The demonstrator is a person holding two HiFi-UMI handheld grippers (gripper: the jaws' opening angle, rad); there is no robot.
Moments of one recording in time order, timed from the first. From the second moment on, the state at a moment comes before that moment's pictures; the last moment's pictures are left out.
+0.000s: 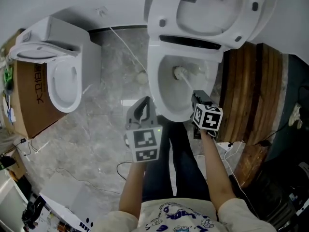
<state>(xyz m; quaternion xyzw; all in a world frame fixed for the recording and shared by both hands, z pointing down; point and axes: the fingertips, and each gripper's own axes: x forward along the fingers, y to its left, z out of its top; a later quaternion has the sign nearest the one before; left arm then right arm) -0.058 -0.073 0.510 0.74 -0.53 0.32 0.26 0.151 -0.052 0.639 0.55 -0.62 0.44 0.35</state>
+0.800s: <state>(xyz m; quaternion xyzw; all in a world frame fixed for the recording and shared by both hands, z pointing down) -0.042 -0.068 0.540 0.73 -0.52 0.31 0.30 0.168 -0.101 0.691 0.60 -0.55 0.49 0.30</state>
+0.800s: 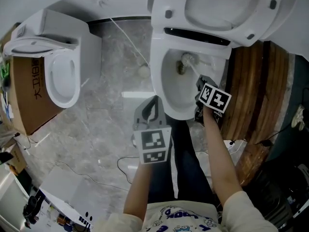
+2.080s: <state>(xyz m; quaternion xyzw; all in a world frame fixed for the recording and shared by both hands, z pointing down) -0.039 -0.058 0.539 0.74 -0.53 0.30 0.30 0.109 -0.076 0.689 0.43 -0.67 0.46 0.40</state>
